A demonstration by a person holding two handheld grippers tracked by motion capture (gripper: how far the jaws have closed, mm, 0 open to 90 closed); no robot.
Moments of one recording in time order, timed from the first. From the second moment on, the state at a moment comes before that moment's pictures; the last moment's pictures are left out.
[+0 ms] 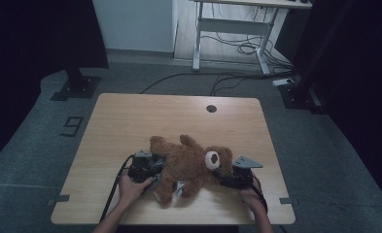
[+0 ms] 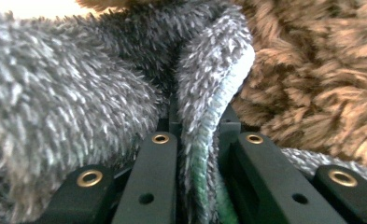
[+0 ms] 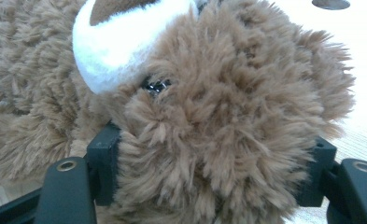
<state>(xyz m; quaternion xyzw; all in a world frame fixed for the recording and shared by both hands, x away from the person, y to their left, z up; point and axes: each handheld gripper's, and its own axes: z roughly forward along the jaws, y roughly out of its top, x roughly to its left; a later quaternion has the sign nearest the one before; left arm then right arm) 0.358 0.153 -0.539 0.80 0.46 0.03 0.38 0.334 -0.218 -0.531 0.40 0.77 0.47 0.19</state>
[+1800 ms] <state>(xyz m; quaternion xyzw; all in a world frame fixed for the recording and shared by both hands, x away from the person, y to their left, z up) 0.262 0.330 -0.489 0.72 0.53 0.15 0.42 0.333 -0.221 -0.533 0.40 0.76 0.48 0.18</state>
